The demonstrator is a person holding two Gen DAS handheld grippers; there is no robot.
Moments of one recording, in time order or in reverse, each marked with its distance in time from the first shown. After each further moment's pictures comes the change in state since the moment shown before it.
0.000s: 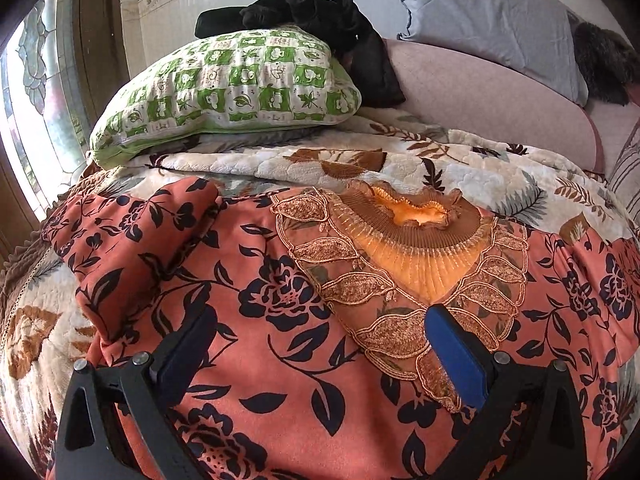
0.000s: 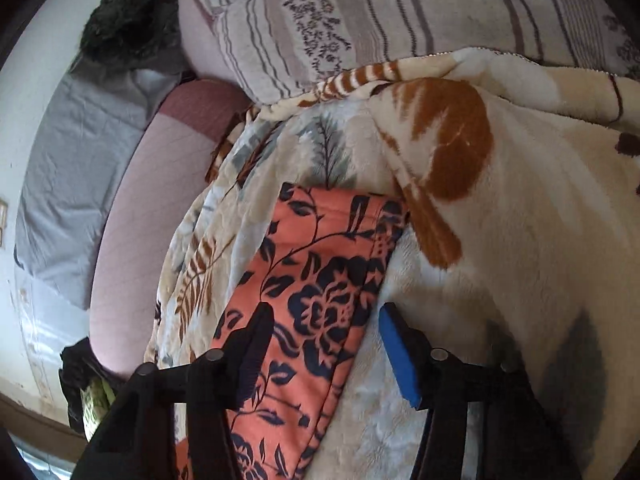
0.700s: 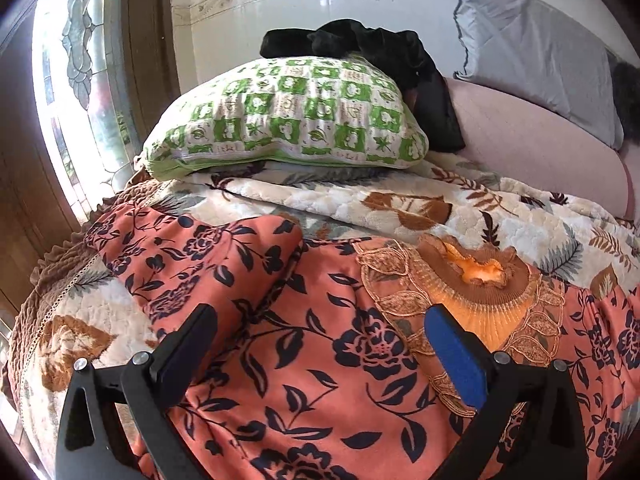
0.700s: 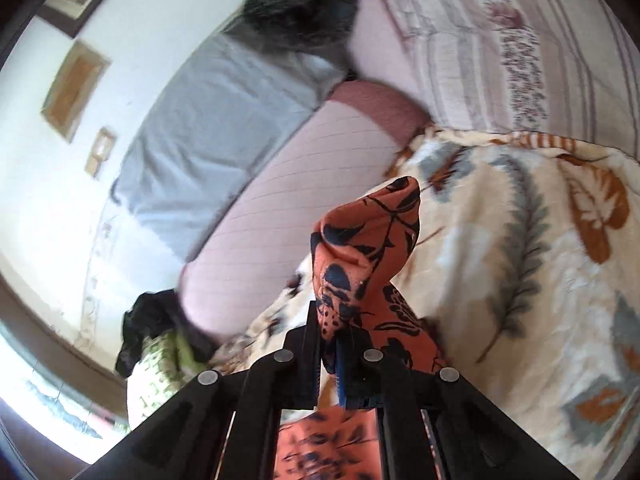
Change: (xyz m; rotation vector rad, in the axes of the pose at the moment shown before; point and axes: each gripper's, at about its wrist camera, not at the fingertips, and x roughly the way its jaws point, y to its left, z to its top) left arm -0.025 0.065 0.030 -0.116 -0.075 0.114; right arm -0.081 0.170 -0.072 -0.292 -0.027 0.311
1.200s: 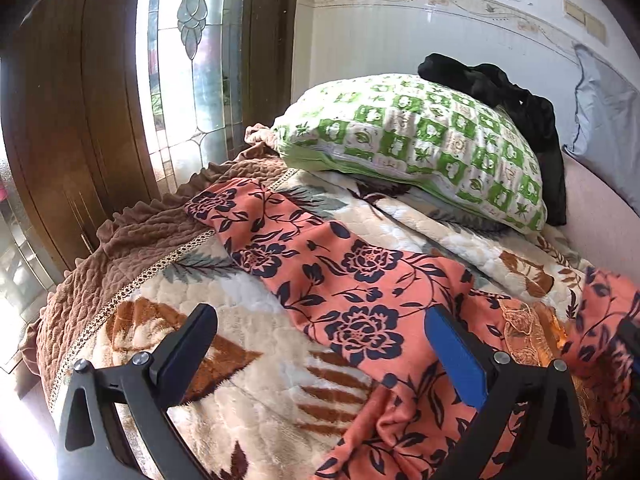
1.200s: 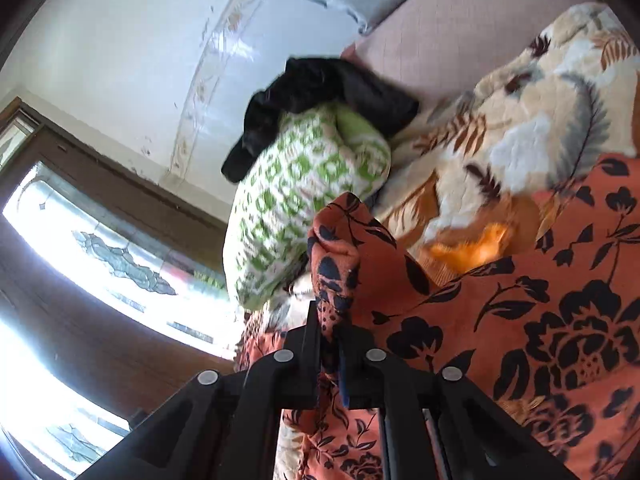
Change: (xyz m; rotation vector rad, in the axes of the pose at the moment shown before) left arm 0.000 0.157 0.012 -0.266 0.007 0.163; right arm 0.114 0.242 -0.321 -0.129 0.492 0.320
